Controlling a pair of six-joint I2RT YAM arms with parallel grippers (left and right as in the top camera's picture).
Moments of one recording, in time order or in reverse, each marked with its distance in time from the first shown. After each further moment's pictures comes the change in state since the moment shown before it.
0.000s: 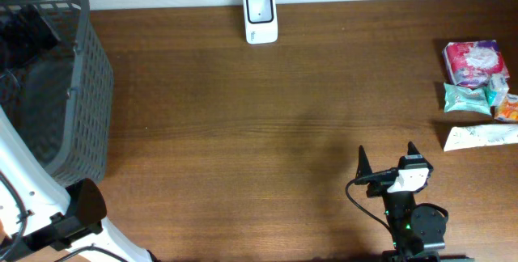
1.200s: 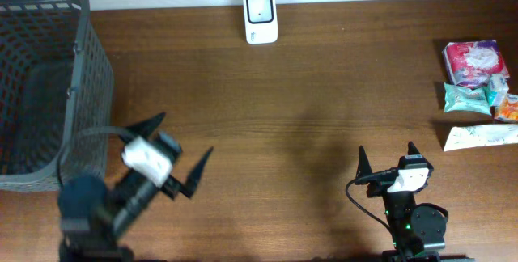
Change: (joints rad) left arm -0.441 -1.376 -1.956 1.277 0.432 0.498; right arm -0.001 -0.001 0.000 0.000 0.000 0.000
